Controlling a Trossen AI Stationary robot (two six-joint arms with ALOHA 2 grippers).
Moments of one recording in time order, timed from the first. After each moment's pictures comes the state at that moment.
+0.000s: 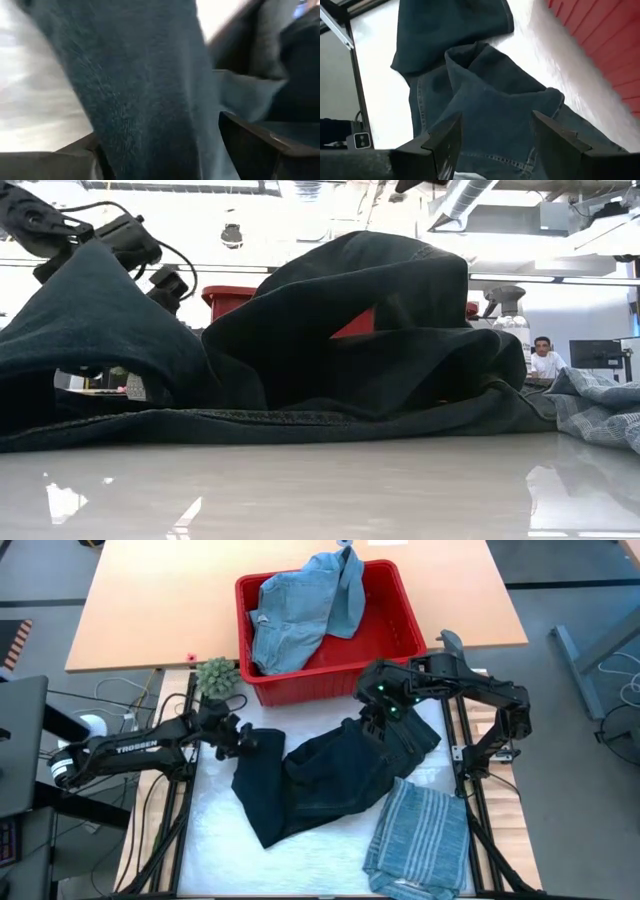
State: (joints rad) left arm 0.59 0.84 0.28 -0.17 0.50 -1.27; right arm -0.09 1.62 2.03 -1.36 -0.02 0.32
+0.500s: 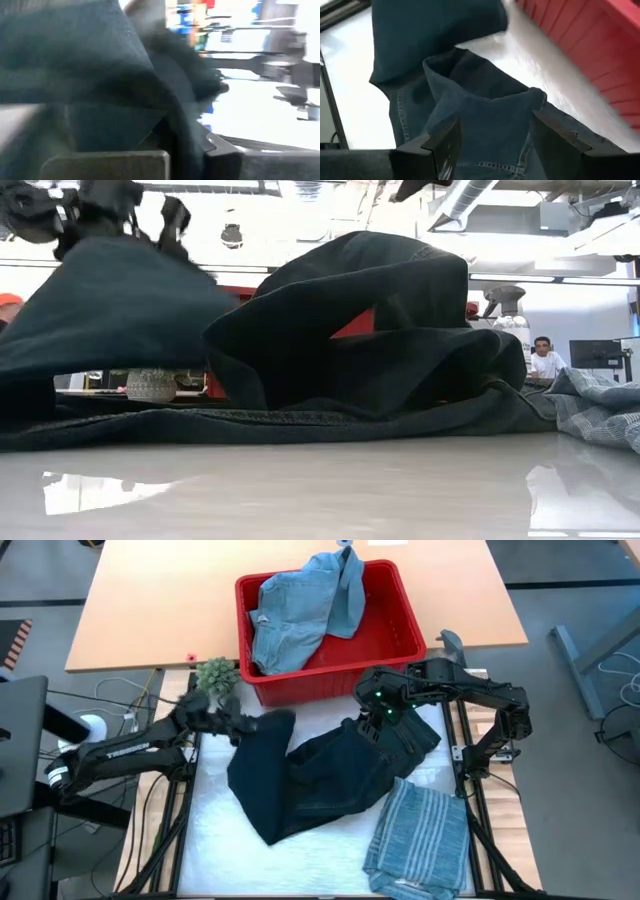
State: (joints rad) left arm 0.58 0.72 0.34 0.21 0.54 -1.43; right arm -0.06 1.62 2.00 -1.35 0.11 0.40
